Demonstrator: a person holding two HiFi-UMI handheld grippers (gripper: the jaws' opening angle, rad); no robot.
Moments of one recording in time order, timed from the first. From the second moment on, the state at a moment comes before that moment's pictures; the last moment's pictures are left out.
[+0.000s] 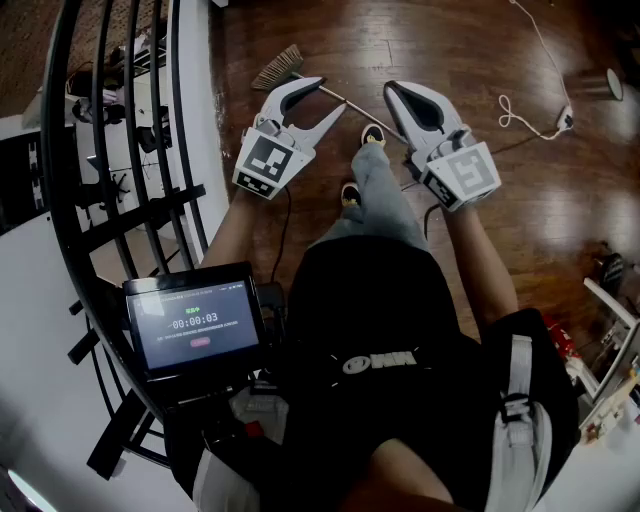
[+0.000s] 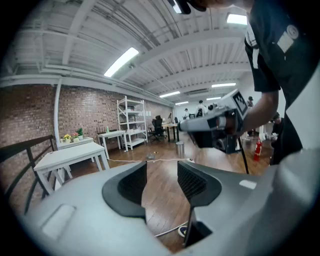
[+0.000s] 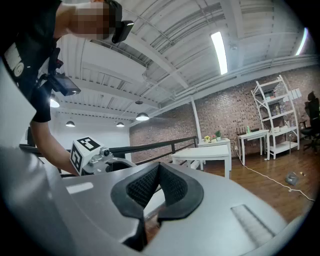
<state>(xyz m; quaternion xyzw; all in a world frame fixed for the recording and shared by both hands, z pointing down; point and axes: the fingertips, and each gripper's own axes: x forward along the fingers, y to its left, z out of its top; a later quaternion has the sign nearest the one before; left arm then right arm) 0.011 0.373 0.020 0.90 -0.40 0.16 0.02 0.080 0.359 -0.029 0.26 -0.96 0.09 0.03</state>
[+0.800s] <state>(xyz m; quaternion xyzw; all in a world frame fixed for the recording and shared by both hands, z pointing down) -0.026 0.193 0.360 0.83 -0.18 0.52 0.06 0.086 0.105 0.139 0.28 -0.94 0.17 0.07</state>
